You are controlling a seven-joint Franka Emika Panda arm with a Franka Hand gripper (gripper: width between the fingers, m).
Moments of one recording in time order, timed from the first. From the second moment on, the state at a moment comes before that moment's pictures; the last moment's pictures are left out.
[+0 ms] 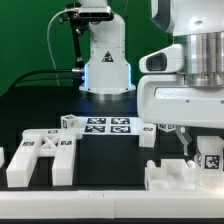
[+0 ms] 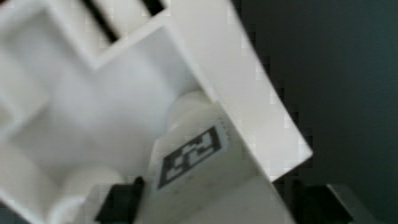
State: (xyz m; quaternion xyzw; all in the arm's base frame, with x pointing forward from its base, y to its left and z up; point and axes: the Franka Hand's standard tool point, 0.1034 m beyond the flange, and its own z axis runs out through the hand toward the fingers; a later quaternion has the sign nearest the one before) arm 0.650 0.116 0.072 -0.90 0.43 -0.04 0.06
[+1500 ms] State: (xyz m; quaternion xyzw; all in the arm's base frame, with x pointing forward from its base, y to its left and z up) arm 0.650 0.114 0.078 -0.99 0.11 -0.05 0.06
